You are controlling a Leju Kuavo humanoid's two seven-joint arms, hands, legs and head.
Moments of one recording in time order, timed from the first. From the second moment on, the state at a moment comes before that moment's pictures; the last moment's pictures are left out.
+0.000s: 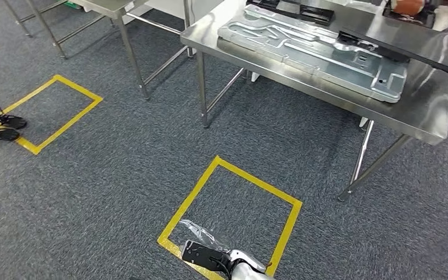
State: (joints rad) left arm -0.10 -0.15 0.69 -0.20 -1.03 -0.13 -0.22; right arm -0.35 0.27 0.58 -0.51 0.47 -0.13 -0.56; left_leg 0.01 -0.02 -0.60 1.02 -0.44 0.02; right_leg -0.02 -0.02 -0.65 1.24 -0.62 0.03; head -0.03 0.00
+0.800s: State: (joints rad) left arm -0.09 -0.16 0.69 -0.20 -1.04 -0.13 -0.22; right arm -0.34 0.27 0.58 -0.51 0.47 -0.12 -0.57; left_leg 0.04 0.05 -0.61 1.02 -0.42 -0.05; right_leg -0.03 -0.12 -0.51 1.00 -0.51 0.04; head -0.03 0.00
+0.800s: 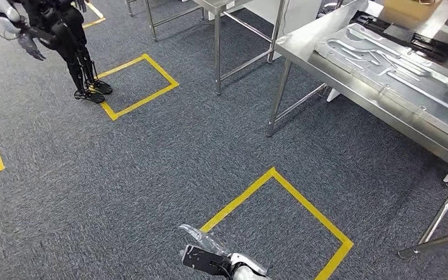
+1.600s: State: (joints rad) left arm -0.09 -0.15 0.70 -0.20 -1.04 -0.12 -0.23; right arm -0.34 0.28 0.58 -0.52 0.47 -0.13 -0.58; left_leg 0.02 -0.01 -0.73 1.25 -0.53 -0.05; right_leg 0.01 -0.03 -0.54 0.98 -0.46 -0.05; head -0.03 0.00
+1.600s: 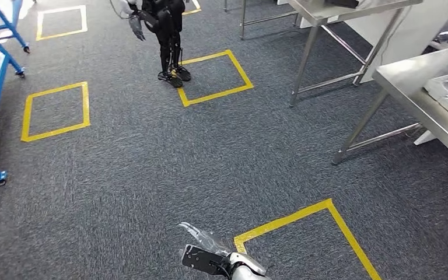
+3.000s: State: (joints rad) left arm -0.09 -0.14 0.71 -0.20 -1.04 -0.11 -0.22; right arm -0.34 0.27 0.58 -0.50 0.46 -0.13 -0.62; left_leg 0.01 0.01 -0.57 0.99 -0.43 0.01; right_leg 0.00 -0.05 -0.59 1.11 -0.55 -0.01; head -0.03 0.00
